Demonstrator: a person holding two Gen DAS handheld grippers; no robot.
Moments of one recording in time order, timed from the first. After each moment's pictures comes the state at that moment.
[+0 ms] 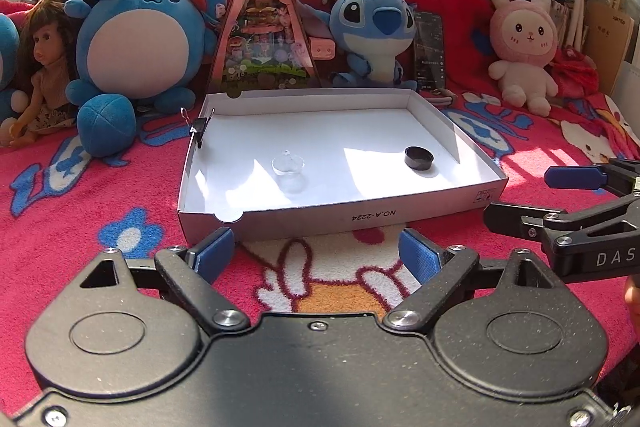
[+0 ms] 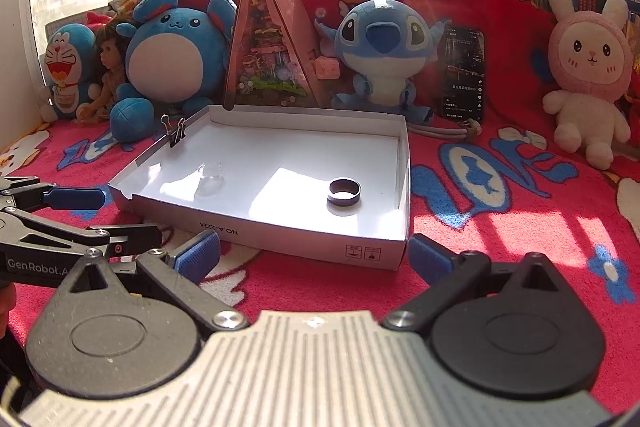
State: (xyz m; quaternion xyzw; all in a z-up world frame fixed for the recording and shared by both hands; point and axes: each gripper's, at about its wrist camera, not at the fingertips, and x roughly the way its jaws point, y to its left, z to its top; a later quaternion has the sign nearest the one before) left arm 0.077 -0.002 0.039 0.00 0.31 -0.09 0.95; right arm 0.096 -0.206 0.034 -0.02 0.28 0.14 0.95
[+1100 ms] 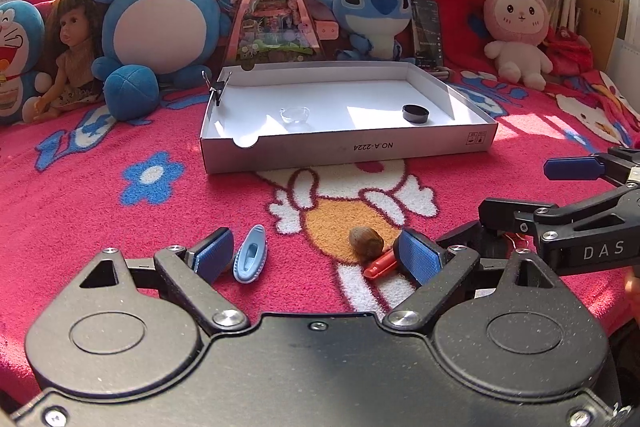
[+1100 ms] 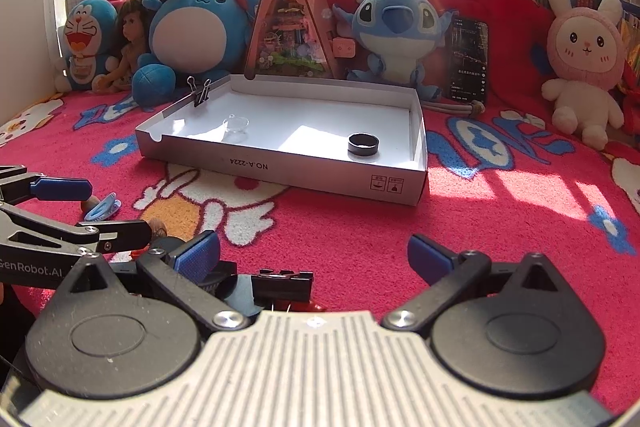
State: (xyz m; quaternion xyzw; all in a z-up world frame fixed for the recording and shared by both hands) left arm 0.017 0.006 0.011 0.02 0.31 -0.08 0.95; right arm 0.047 -0.194 0.004 -0.04 0.28 0.14 0.95
